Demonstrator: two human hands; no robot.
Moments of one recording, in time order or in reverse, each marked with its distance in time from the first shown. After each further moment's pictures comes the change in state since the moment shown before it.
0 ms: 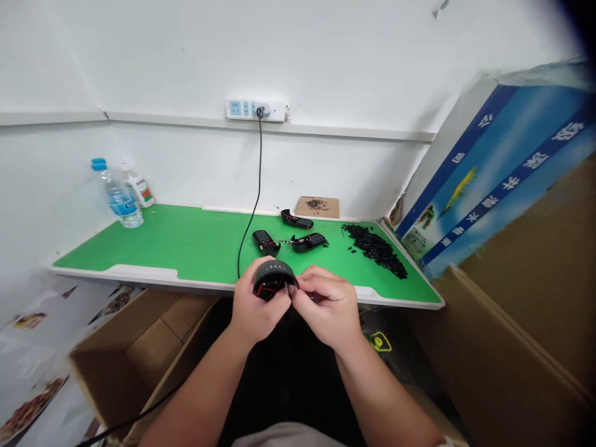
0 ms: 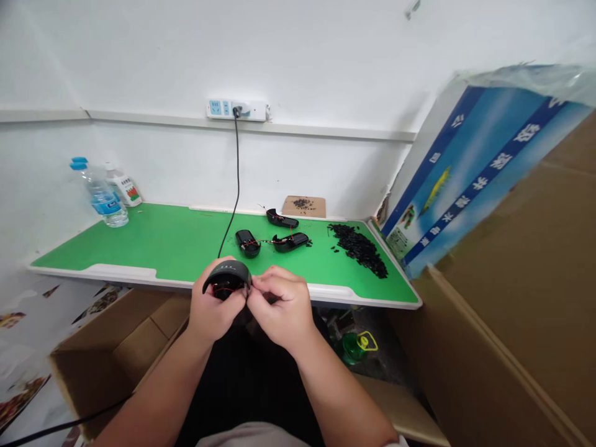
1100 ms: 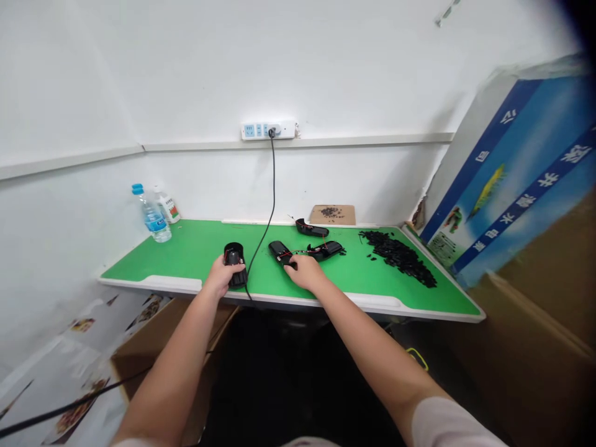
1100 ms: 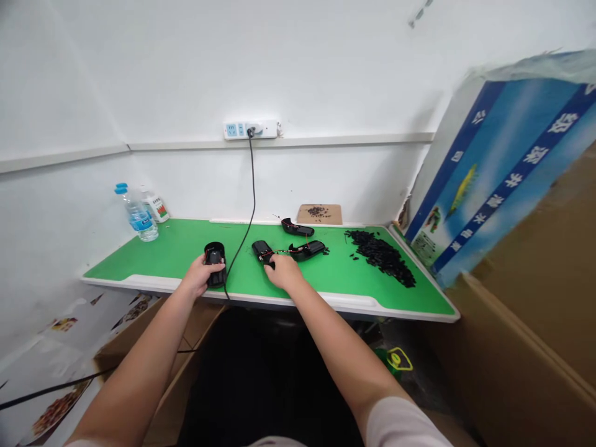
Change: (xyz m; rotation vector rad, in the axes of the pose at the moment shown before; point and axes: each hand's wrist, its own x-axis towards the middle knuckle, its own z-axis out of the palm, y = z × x) left_hand 0.080 -0.152 -0.124 0.004 0.146 -0.593; right_hand 0.046 0.158 0.050 -0.648 -0.445 0.347
